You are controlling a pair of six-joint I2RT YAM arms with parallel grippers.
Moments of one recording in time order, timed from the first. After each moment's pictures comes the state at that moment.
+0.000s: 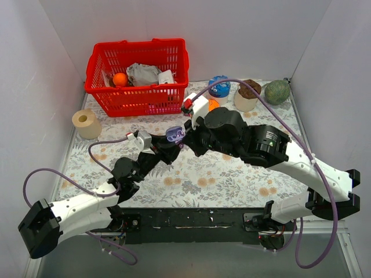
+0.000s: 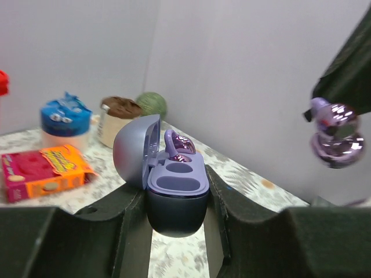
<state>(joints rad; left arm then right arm) -0.87 0.87 0.33 0.92 0.01 -0.31 1.25 1.34 1.73 -0.89 0.24 0.24</state>
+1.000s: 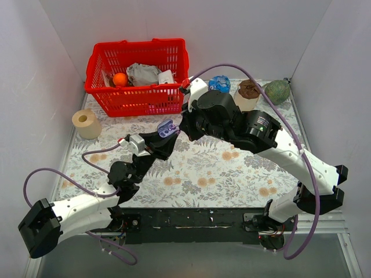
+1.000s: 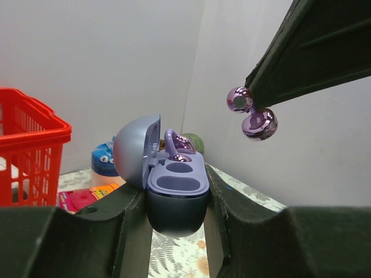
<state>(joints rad) -0.88 0.92 0.35 1.10 -0.14 -0.08 1.15 1.48 1.95 -0.95 0.26 0.32</state>
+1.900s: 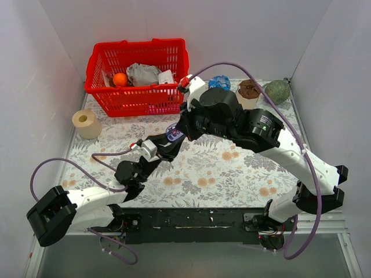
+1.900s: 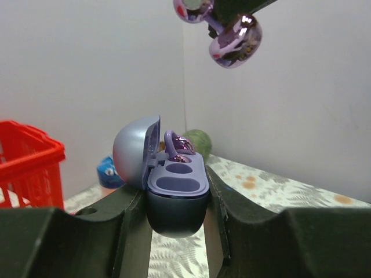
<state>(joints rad) -0.88 1.05 0.30 1.27 -0.02 0.01 1.15 1.48 1.95 -0.93 0.17 0.29</state>
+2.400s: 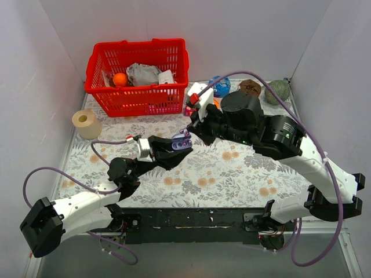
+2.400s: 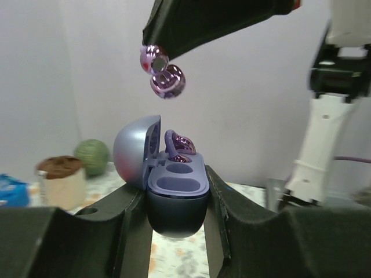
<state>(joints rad) -0.85 0.96 0.40 1.14 0.31 -0.18 1.16 1.38 1.92 -0.93 0.11 -0.02</state>
